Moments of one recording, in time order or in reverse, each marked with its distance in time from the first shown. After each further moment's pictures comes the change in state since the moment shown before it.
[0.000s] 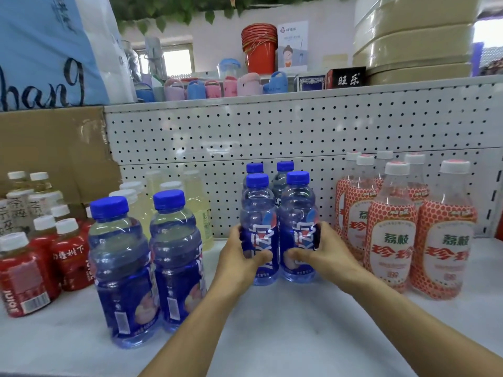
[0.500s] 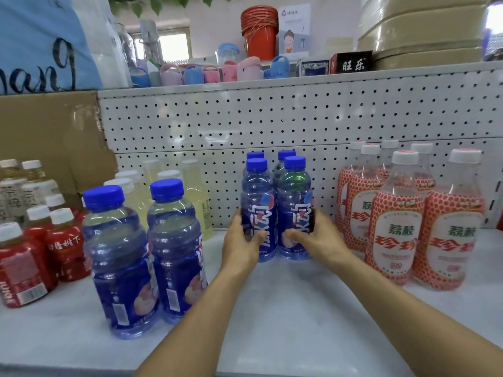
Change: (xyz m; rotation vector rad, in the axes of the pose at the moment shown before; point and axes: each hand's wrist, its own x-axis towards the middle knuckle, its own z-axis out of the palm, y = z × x) left_hand 0.029 -0.017 0.015 -0.009 0.116 -0.025; right_hand 0.029 0.013 0.015 -0.067 0.090 -0.025
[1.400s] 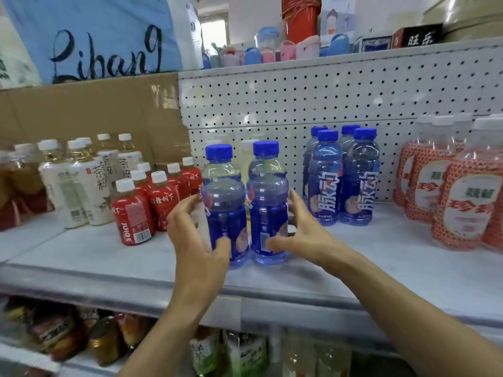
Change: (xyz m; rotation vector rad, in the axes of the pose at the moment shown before) left_hand -0.128 -0.010 -0.187 0.184 0.348 0.269; right_hand -0.108 -0.093 0.110 0.183 -0.458 -0.136
